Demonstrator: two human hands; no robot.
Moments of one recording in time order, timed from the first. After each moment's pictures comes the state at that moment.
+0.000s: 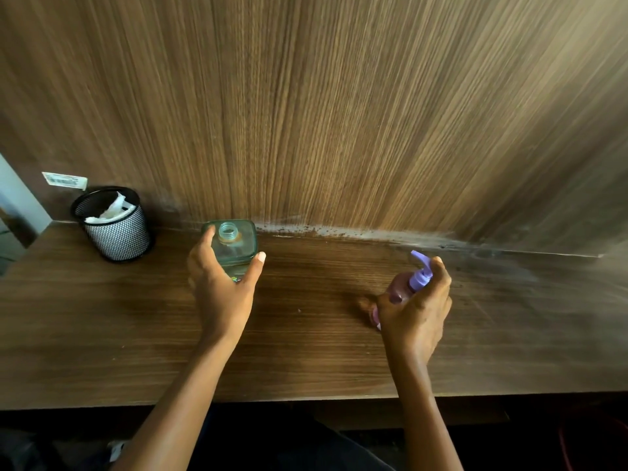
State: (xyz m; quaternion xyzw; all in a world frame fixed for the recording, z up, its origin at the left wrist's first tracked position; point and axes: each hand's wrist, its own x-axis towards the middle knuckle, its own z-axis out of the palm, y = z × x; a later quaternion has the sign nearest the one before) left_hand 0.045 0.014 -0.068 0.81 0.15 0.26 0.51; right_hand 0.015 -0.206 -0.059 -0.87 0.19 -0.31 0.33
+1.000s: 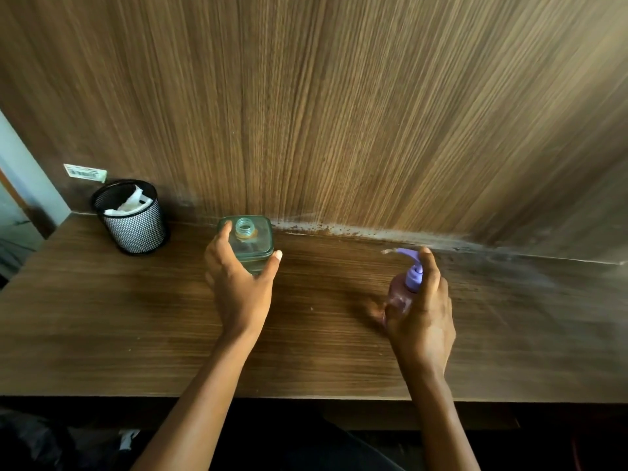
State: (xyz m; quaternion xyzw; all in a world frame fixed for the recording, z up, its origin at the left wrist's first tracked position) left_hand 0.045 0.007 -0.066 0.80 0.18 0.26 0.51; right_hand 0.005 -0.203 -0.054 -0.93 0.07 -0.25 0.26
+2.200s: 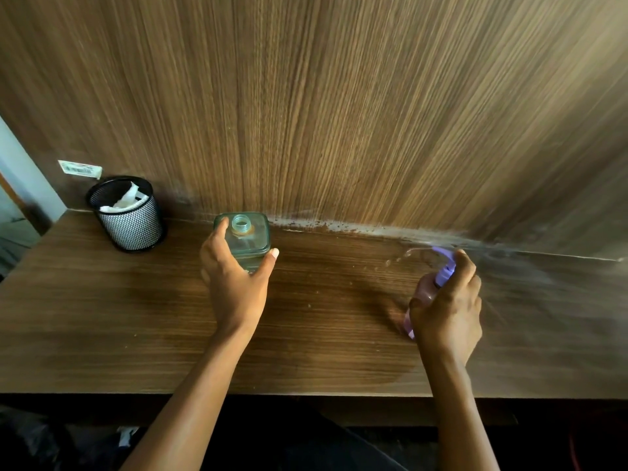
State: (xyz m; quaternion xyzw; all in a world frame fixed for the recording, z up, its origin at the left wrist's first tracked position) left_hand 0.045 0.009 -0.067 0.81 0.18 0.26 0.50; right_hand 0.011 -0.226 -0.043 -0.91 0.18 -0.28 0.25
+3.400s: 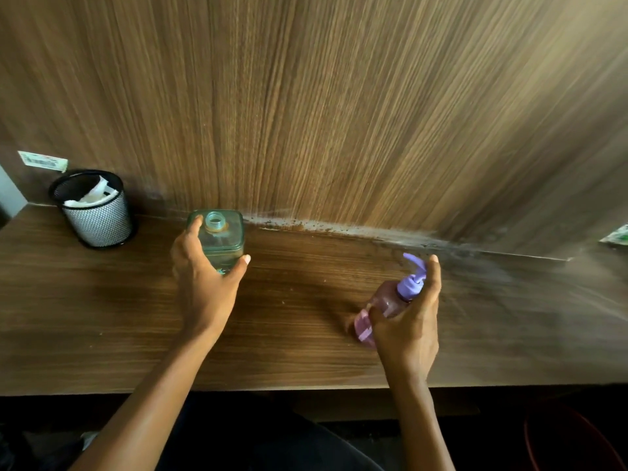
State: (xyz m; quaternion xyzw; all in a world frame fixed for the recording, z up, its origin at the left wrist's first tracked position) left_hand 0.043 0.016 -0.075 0.82 0.13 0.27 0.48; right_hand -0.019 -0.218 -0.044 -0.88 0.18 -0.24 0.37
